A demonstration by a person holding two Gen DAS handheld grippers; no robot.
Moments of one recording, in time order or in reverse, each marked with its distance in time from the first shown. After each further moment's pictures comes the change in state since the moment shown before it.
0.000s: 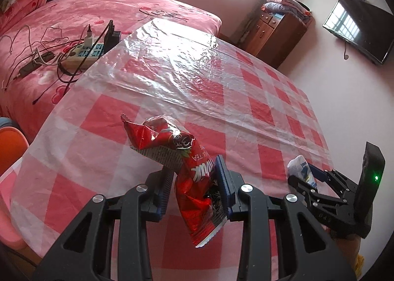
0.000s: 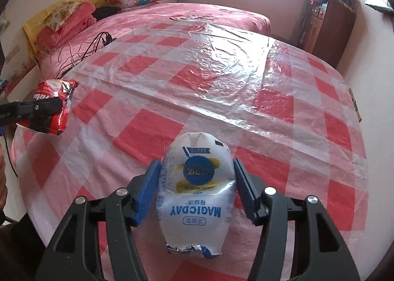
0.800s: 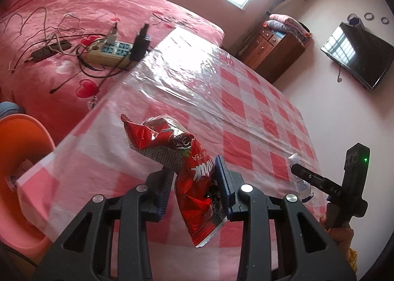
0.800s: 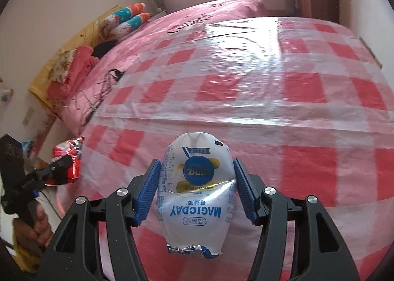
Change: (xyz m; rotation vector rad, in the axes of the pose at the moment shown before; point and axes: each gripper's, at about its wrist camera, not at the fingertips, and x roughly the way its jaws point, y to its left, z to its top) left arm -0.036 0.079 0.000 -0.095 -0.051 -0.083; right arm 0.004 0.006 0.025 0.316 -0.005 0.264
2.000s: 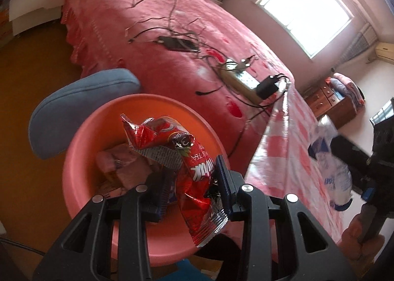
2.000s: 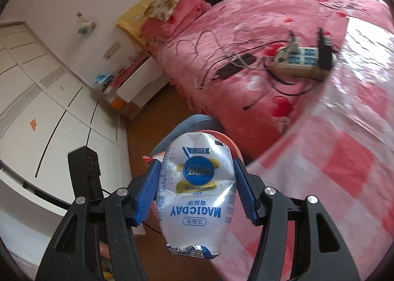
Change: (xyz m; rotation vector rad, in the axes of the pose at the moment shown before) left arm -0.093 0.196 -0.028 -0.361 -0.132 0.248; right arm 0.125 0.314 0.001 -0.352 0.262 0.476
